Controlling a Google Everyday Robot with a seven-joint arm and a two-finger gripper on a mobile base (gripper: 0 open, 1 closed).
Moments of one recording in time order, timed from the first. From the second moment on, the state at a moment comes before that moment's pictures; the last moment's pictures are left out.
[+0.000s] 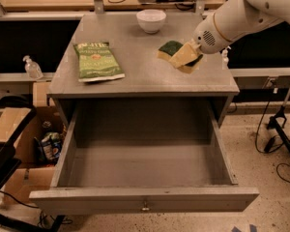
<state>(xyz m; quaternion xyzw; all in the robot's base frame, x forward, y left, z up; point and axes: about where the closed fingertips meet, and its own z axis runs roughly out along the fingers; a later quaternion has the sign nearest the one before) 0.650 -0.122 0.916 -0.40 0.85 0.14 0.32</state>
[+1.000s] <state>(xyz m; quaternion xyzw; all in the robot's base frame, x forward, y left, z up) 0.773 -0.181 0.875 -0.29 0.90 0.13 0.30</state>
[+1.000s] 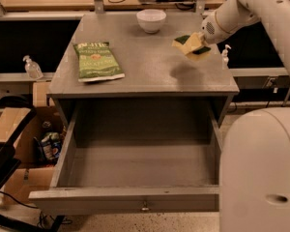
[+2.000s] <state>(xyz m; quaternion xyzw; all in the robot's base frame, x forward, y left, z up) 0.795 -0.166 0.839 -0.28 0.90 0.16 0.29</state>
